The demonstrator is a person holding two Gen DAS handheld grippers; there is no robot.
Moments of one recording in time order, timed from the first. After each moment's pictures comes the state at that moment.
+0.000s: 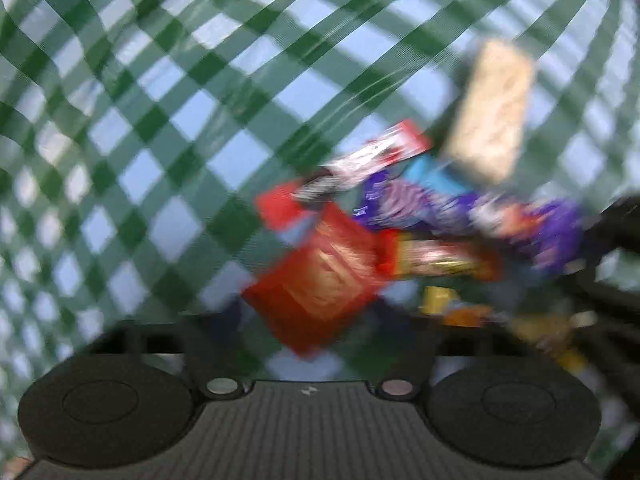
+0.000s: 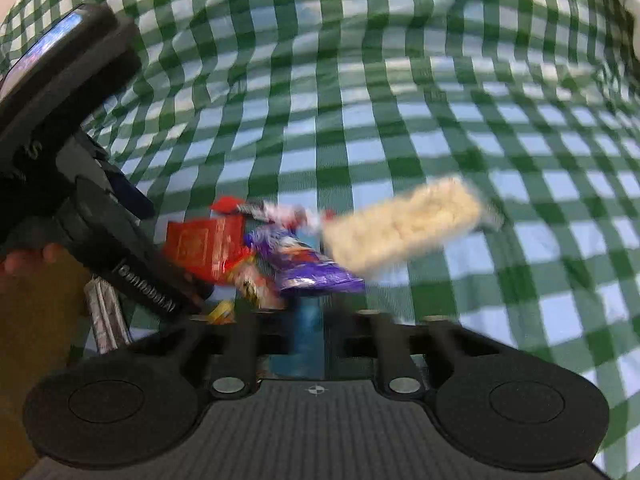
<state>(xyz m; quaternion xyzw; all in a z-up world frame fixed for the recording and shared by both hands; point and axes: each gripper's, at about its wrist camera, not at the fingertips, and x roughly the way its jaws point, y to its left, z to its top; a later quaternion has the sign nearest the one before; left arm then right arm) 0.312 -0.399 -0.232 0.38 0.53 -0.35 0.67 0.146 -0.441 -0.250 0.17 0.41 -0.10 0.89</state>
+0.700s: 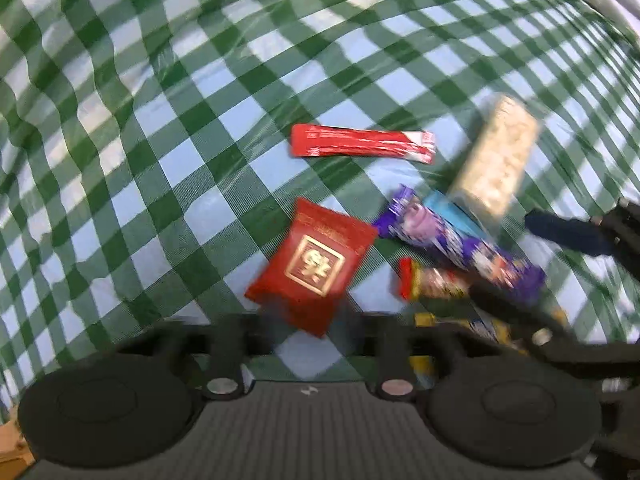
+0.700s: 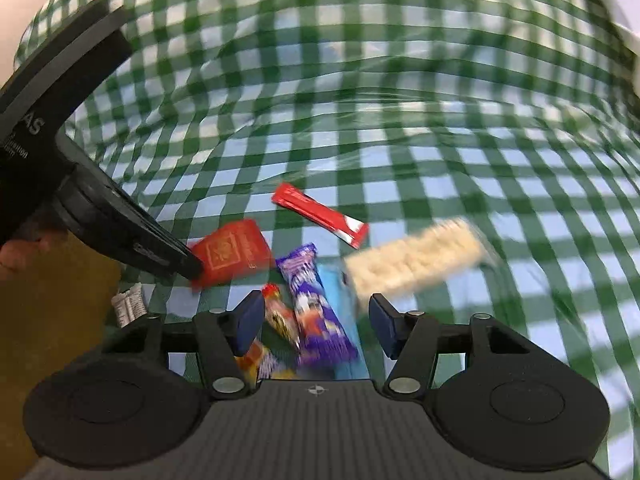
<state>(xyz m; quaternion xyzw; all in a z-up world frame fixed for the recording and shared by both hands) 0.318 -0.381 -0.213 0.32 0.54 -0.32 0.71 0.148 -0.447 -0.215 0.12 0.38 -0.08 0.91</state>
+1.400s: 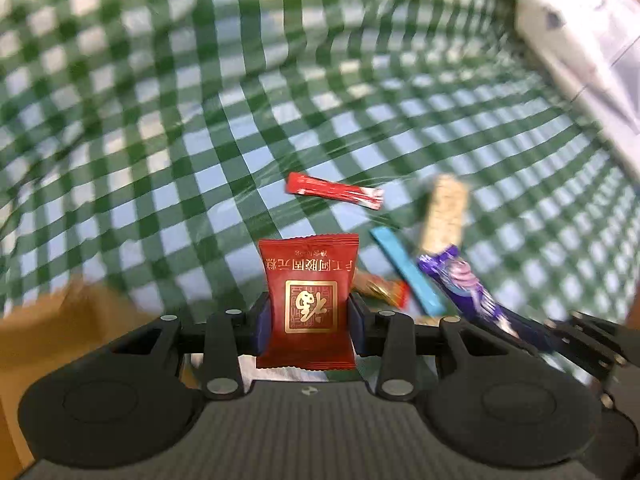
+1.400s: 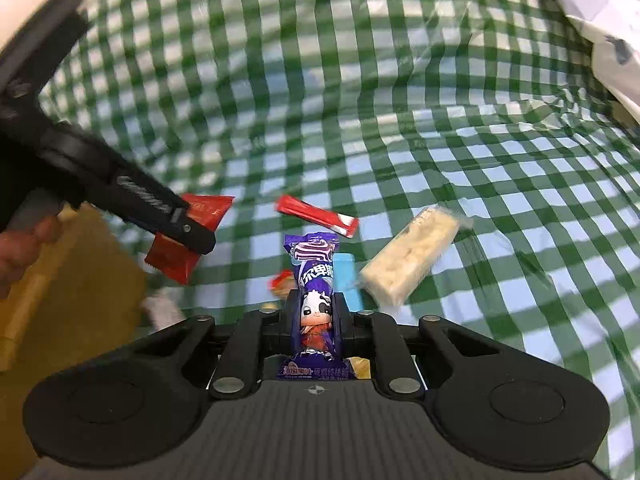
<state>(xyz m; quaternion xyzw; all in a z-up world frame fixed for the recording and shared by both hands) 0.238 -0.321 -0.109 0.20 0.49 -0.32 0.78 0.066 -0.455 -0.174 0.18 0.33 -0.11 0.92</state>
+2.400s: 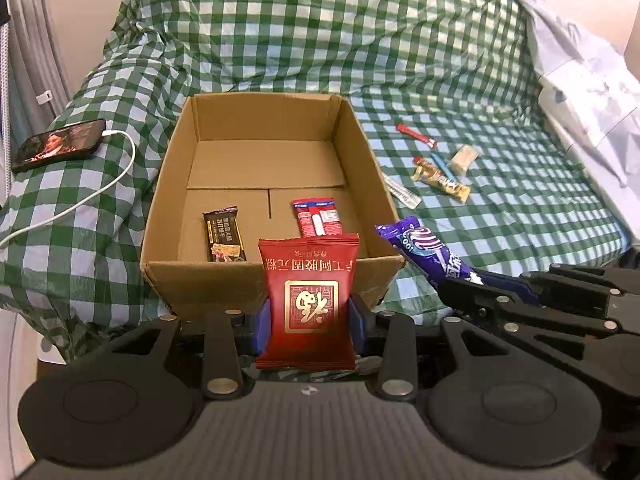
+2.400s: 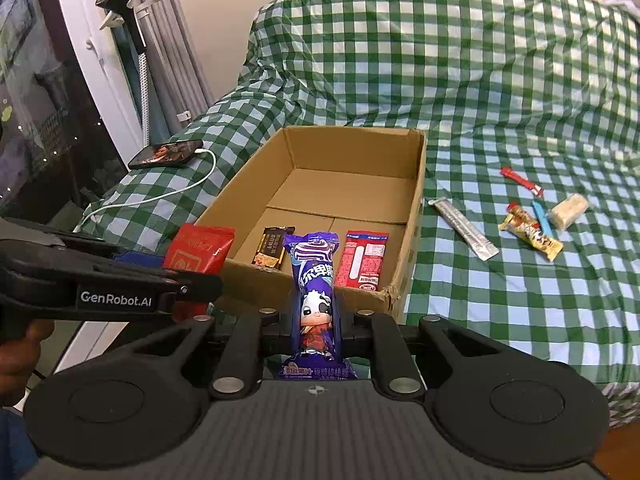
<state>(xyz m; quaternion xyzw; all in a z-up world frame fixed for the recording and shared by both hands) -0.041 0.024 0.000 0.08 0.45 -0.21 0.87 -0.128 -0.131 -0.029 0.09 0.36 0.06 0.93</state>
